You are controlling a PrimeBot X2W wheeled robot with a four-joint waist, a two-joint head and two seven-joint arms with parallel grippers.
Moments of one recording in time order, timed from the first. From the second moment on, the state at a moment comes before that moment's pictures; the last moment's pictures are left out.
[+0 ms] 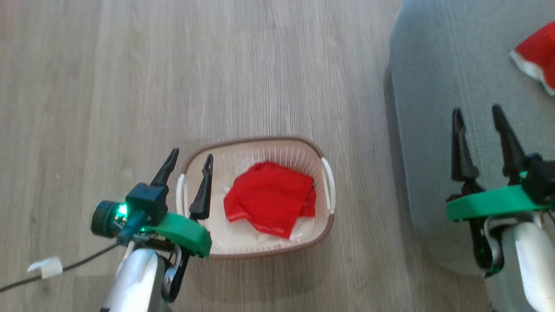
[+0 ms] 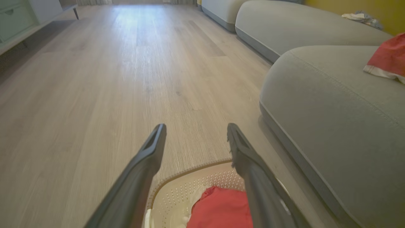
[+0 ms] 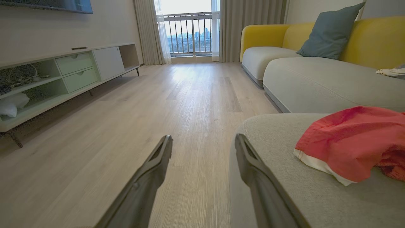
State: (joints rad) left arm -0.20 0.05 -0.20 0.26 -0.13 -0.01 -0.26; right arm -0.19 -0.10 -0.06 0.12 0.17 0.13 -0.26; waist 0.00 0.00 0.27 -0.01
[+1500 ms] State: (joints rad) left arm -1.07 0.19 -0.37 1.26 0.12 0.03 -0.15; right arm -0.42 -0.06 0.12 -0.07 0.19 0.13 -0.26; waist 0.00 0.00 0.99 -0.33
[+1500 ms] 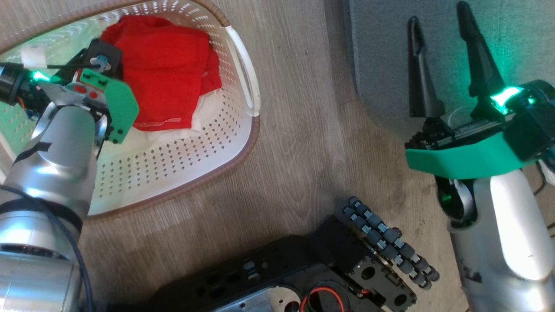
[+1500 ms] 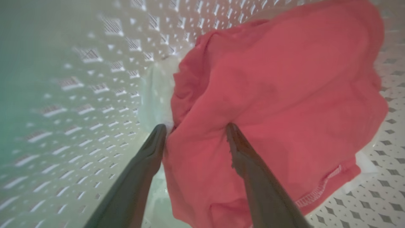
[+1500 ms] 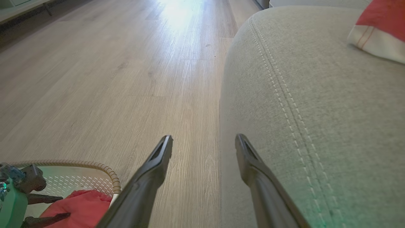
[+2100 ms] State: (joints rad) left arm -1.09 0.21 -0.42 1.29 0.11 -0.06 -0.09; right arm -0.42 -0.06 0.13 -0.06 0.21 0.13 -0.26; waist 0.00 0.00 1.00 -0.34
